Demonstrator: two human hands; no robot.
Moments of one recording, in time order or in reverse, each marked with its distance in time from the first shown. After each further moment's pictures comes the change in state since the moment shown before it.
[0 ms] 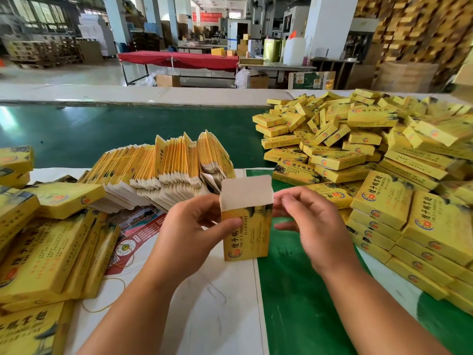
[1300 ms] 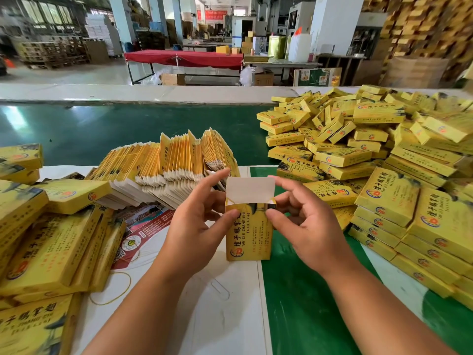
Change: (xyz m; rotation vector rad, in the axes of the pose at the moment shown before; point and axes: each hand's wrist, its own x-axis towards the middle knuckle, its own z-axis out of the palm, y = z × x) left_hand 0.001 -0.014 0.008 -0.124 0.067 0.089; right_hand -0.001 0.006 0.002 -0.167 -0.143 -0.196
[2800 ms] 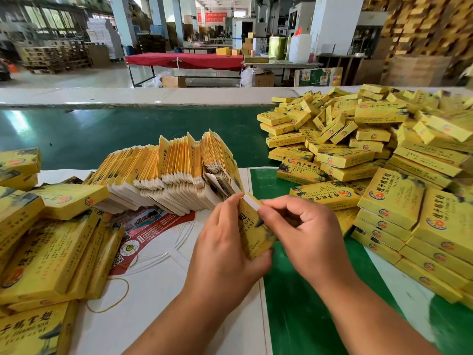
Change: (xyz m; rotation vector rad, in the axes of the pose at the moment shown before) left_hand -0.020 0.013 0.042 0.560 0.061 0.024; right_hand -0.003 -0.015 0.015 -0.047 0.191 0.015
